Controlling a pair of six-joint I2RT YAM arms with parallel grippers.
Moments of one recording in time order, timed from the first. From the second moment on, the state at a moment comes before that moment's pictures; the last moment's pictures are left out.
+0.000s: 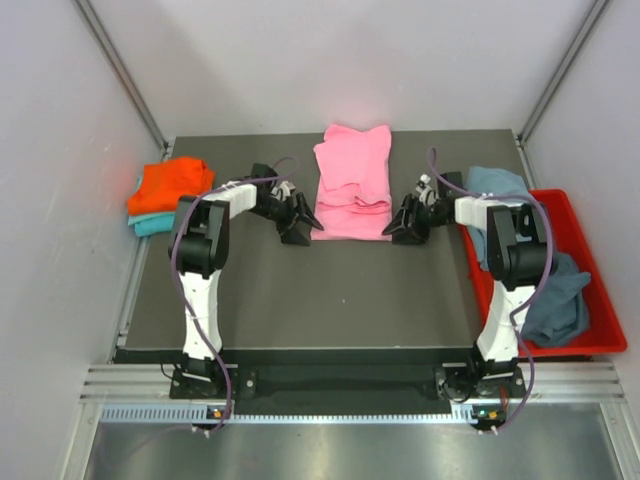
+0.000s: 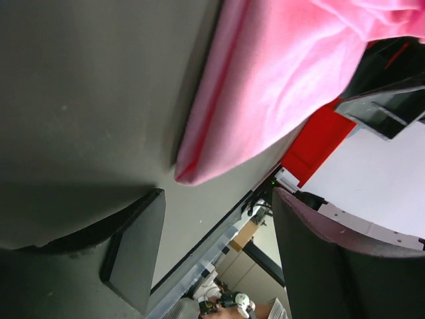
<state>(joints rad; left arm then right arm) -0.20 2.20 1.54 -0.60 0.86 -0.61 0.11 1.97 1.16 -0.28 -0.77 0.48</state>
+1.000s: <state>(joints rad) -0.22 2.26 1.55 -0.57 0.87 -0.65 0.15 2.03 1.20 -0.23 -0.75 0.51</state>
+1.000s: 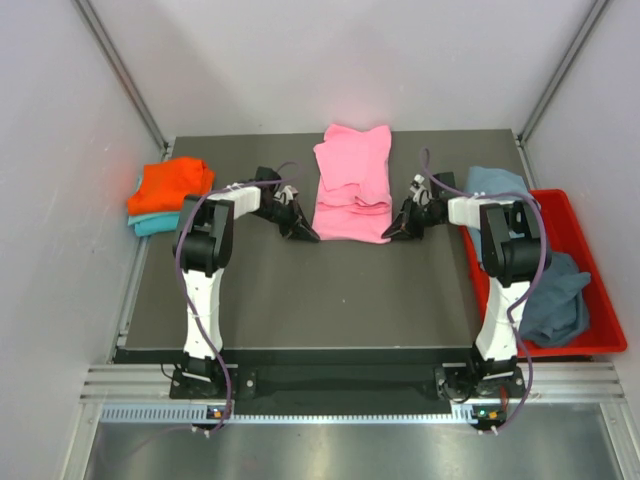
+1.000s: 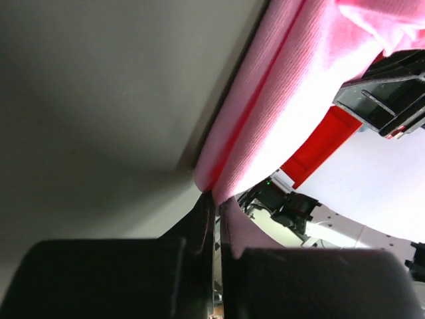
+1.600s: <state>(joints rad) -0.22 2.01 1.50 -0.59 0.85 -0.57 0.13 1.76 1.15 -0.27 -0.76 0.49</state>
